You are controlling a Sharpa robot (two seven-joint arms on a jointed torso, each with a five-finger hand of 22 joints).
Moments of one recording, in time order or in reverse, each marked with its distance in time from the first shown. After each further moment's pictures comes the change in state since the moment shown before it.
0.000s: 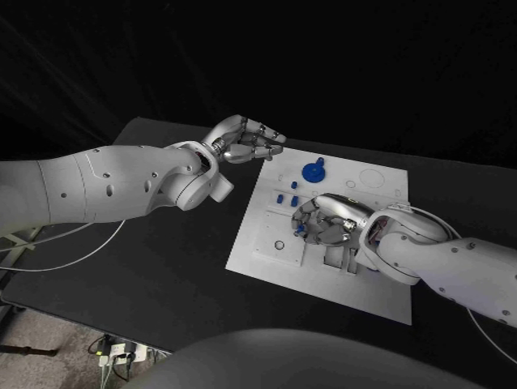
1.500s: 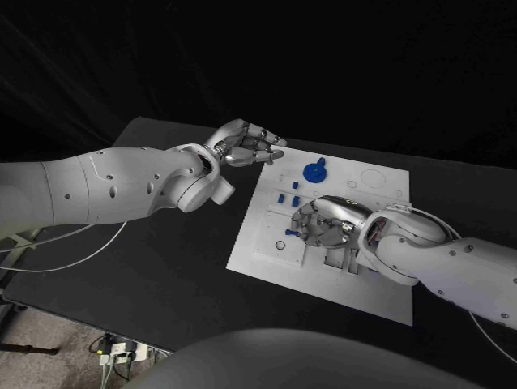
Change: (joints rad) left arm -0.011 0.004 0.000 -0.008 -0.001 0.013 -0.013; left_hand 0.012 0.004 0.000 0.000 0.000 0.000 0.000 0.000 0.000 0.000 0.000 0.000 0.000 0.004 0.004 0.004 -0.001 0.000 0.004 0.004 0.004 0.003; right arm 0.000 0.007 0.001 0.003 -0.062 0.020 -0.046; right_hand -0.001 -0.001 -0.003 -0.003 -0.036 -0.074 -0.007 -0.057 -0.033 -0.006 -0.005 0.004 0.011 -0.004 -0.004 0.000 -0.009 0.000 -0.004 -0.004 0.000 0.000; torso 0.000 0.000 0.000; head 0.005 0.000
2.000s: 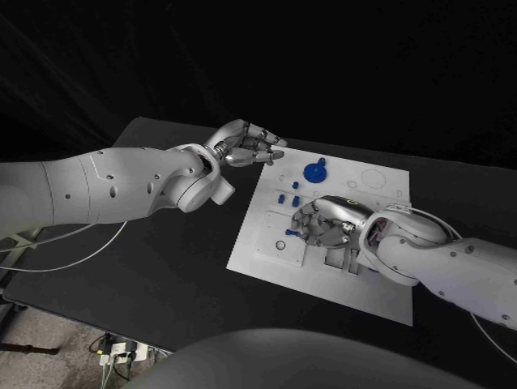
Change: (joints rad) left arm 0.000 -0.001 0.000 0.000 0.000 0.003 -0.002; left_hand 0.000 0.000 0.000 0.000 0.000 0.000 0.000 0.000 0.000 0.000 0.000 0.000 0.000 0.000 0.000 0.000 0.000 0.000 0.000 0.000 0.000 0.001; right arm -0.001 -0.004 0.000 0.004 -0.013 -0.010 -0.005; right_hand -0.019 -0.005 -0.003 0.010 -0.076 0.003 -0.001 -0.004 -0.014 0.000 -0.001 0.016 0.008 0.001 0.000 0.000 0.002 0.000 0.000 0.000 0.000 0.000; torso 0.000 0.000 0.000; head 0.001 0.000
